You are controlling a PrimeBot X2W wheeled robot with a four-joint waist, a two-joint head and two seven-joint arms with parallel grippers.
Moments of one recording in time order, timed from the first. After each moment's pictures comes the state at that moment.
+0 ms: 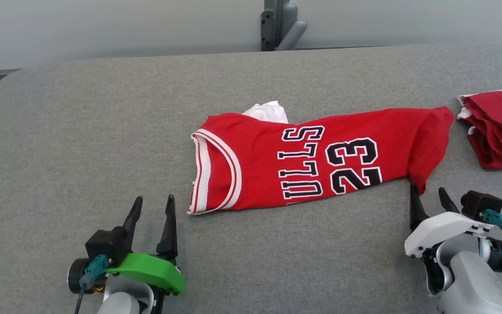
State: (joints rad) left arm -0.16 0.05 -0.18 0.39 -0.31 -0.06 -0.26; right arm -0.41 -0.10 -0.12 0.83 0.27 0.13 -0.26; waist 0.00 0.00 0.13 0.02
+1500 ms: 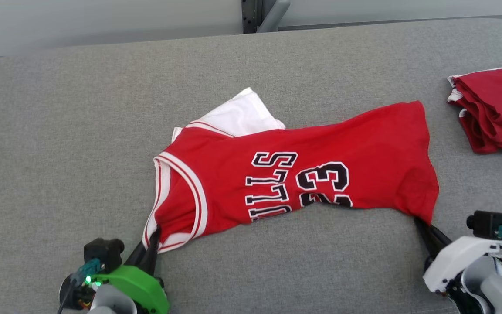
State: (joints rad) left arm -0.19 0.20 -0.36 0.50 -0.51 -0.10 -0.16; right arm -0.24 -0.41 0.43 0.59 0.86 0.13 -0.13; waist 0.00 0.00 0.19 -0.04
